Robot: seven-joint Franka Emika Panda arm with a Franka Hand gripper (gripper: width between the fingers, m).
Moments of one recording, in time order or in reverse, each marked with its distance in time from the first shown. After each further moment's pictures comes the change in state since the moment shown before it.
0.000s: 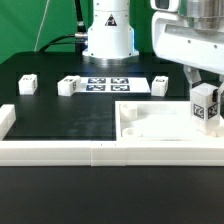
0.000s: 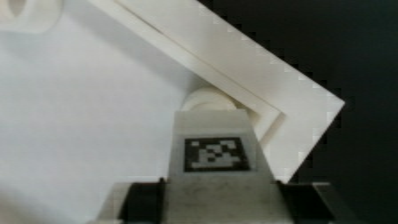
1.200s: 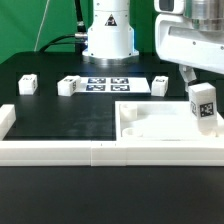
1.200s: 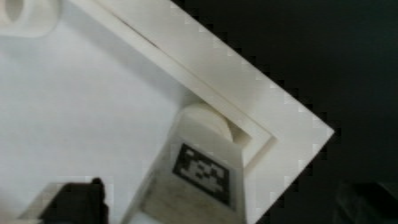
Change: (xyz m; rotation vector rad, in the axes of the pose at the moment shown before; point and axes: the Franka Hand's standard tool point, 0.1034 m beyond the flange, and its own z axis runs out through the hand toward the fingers) arm -0.004 -0.002 0.003 0.005 -0.017 -0.284
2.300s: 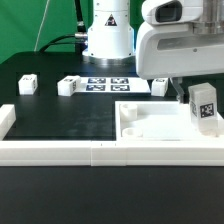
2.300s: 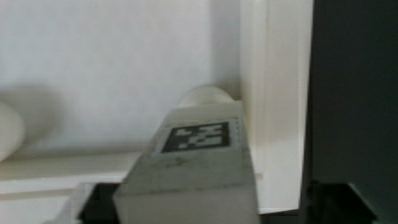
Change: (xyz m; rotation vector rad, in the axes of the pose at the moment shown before) arm 0.005 0.005 0.002 -0.012 0.004 -0.768
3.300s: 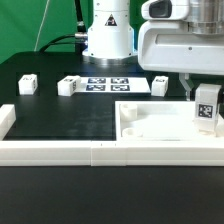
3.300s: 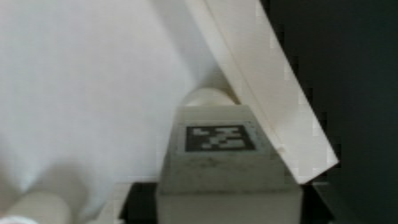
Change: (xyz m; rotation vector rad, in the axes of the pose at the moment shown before) arm 0.000 -0.001 0.001 -0.006 0.010 0.670
